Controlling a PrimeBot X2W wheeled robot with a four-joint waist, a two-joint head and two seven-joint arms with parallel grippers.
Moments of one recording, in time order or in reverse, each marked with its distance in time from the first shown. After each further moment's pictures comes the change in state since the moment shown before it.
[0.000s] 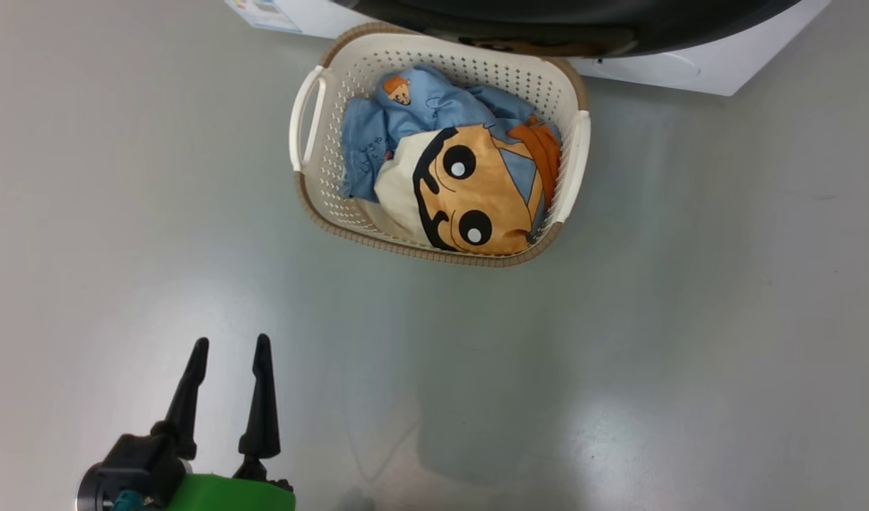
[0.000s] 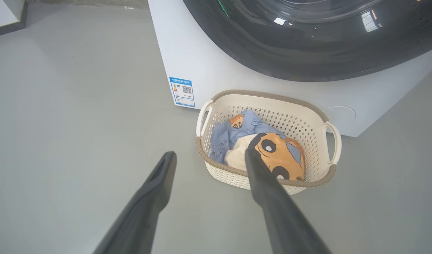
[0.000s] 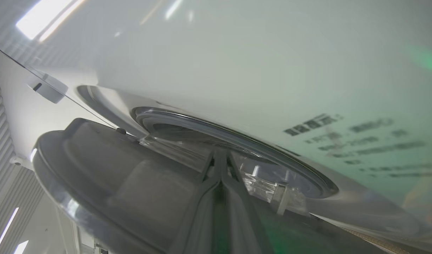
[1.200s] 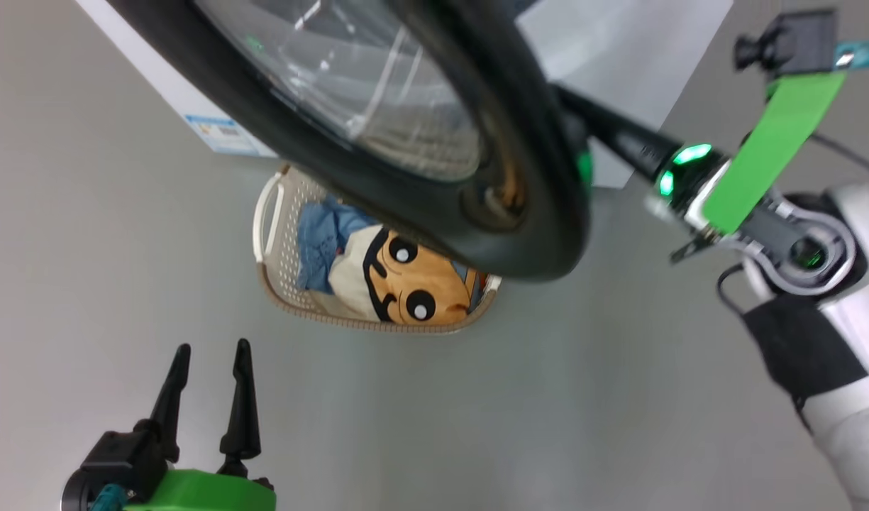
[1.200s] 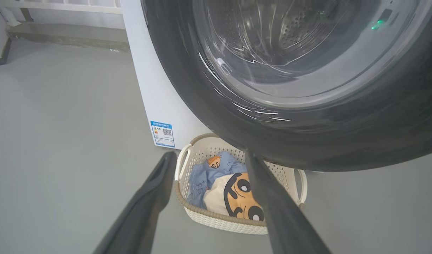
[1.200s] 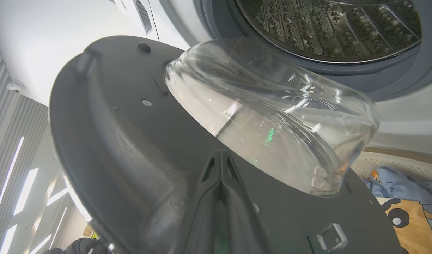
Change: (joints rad) left arm -0.022 0.000 0.061 0.077 0.000 -0.049 0.000; right arm 0.302 0.108 0.284 -0.170 -0.013 0.000 0.018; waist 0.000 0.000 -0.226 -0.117
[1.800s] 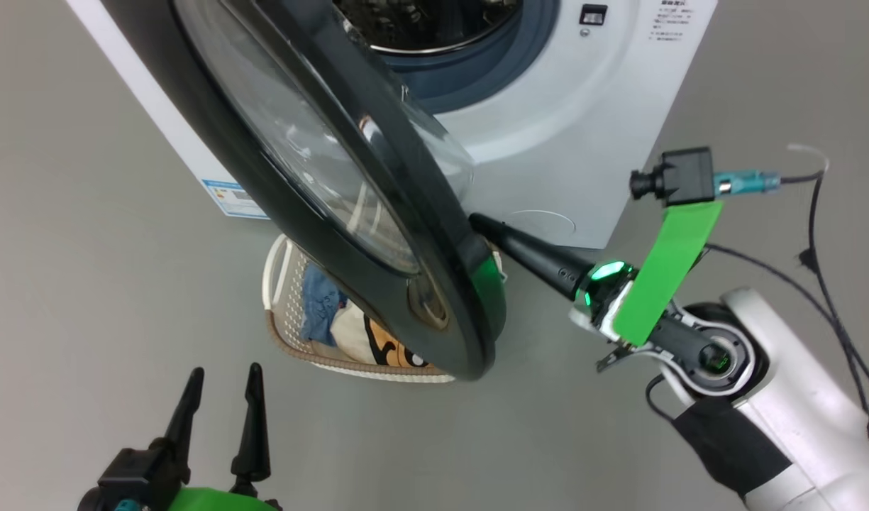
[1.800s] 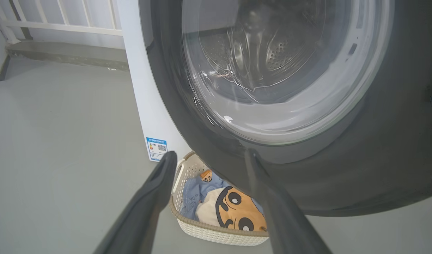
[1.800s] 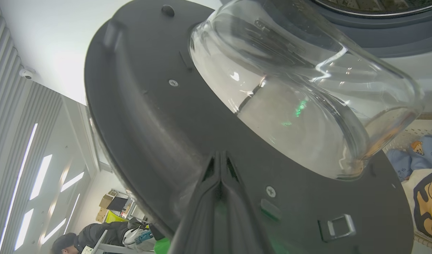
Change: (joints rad) left arm 0.037 0.001 -0.019 0.021 0.002 -0.021 0.000; right arm 0.171 0.055 0.150 -0.037 0.000 0.000 -0.094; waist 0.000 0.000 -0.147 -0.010
